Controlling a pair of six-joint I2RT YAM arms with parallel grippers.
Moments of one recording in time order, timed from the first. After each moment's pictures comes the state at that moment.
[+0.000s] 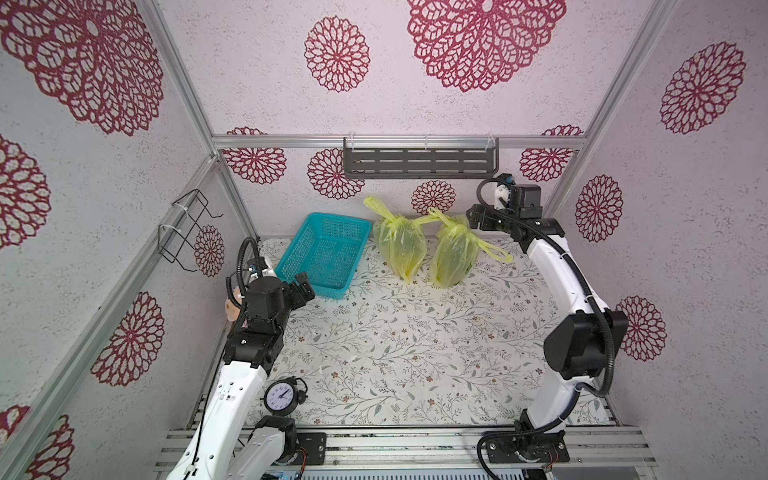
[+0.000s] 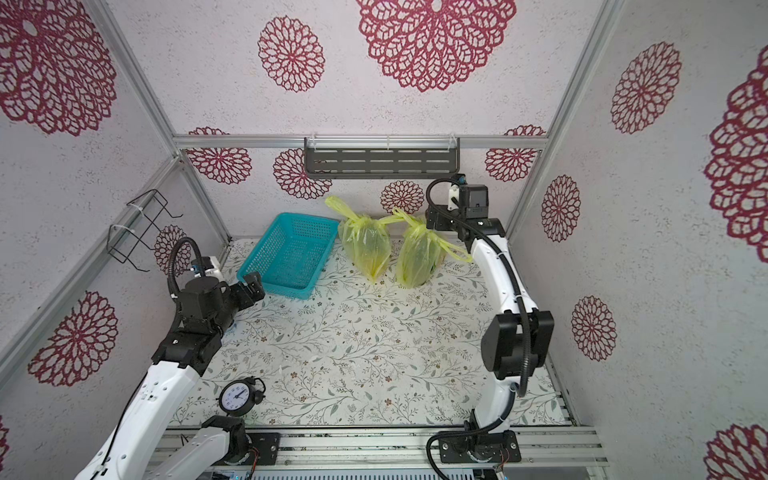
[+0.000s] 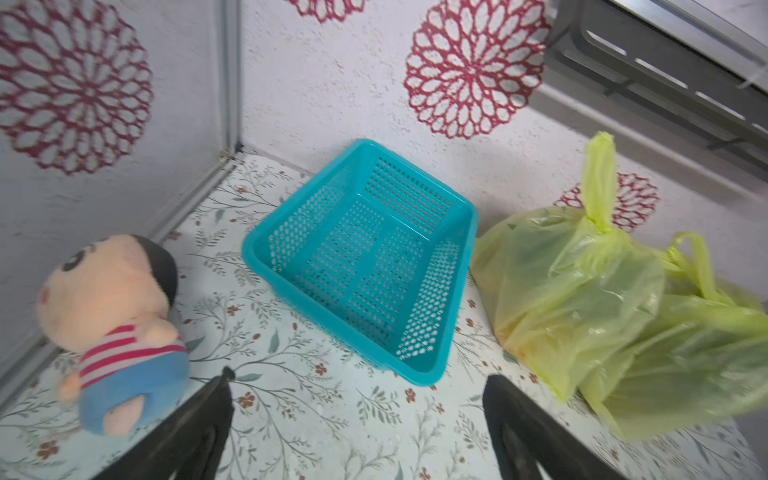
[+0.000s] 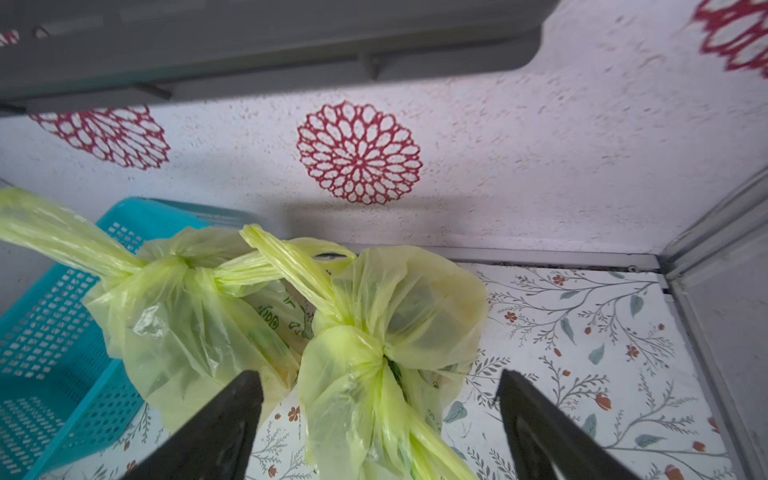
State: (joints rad) left arm -0.12 0.90 0.83 -0.32 -0.29 -0.43; right arm 0.12 1.78 1.84 -0.53 -0.10 0.14
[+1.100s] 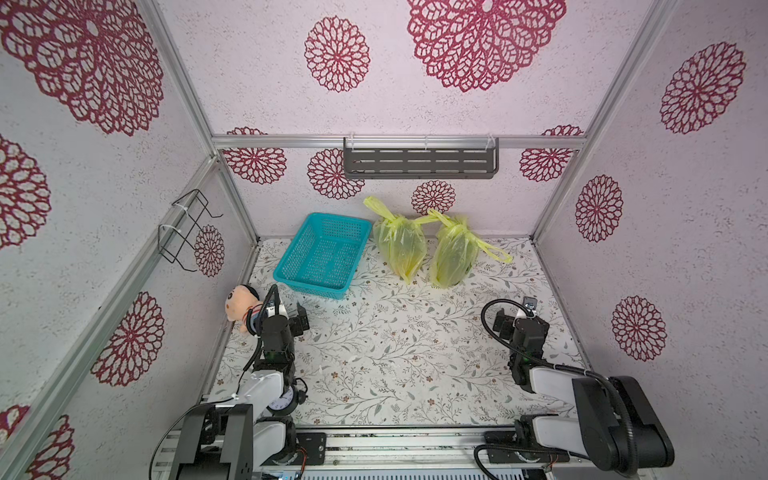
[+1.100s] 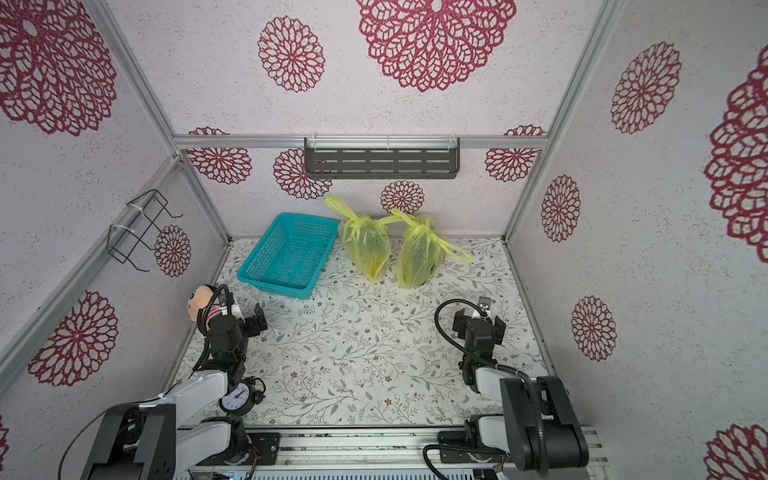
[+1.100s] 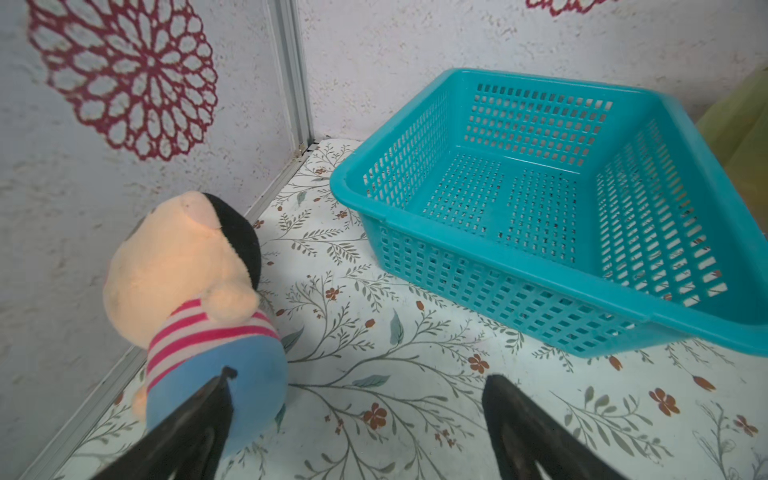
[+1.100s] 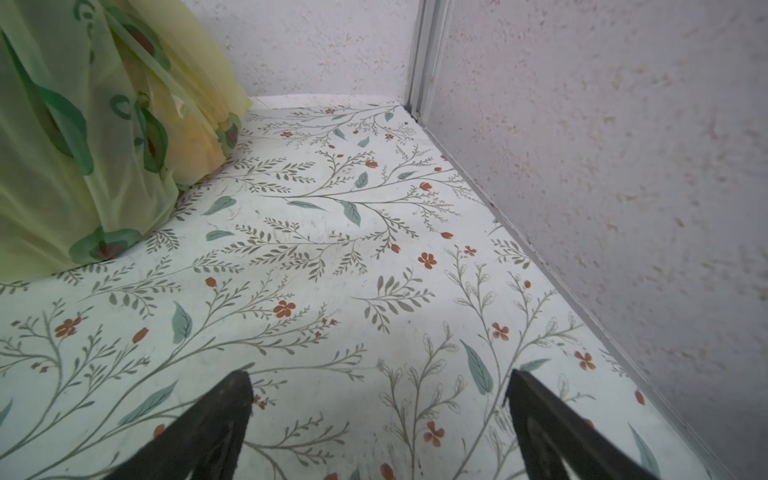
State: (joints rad) left arm 0.02 1.20 0.27 0.62 -0.27 -0.04; right arm 0.08 1.33 0.22 0.77 0.38 0.05
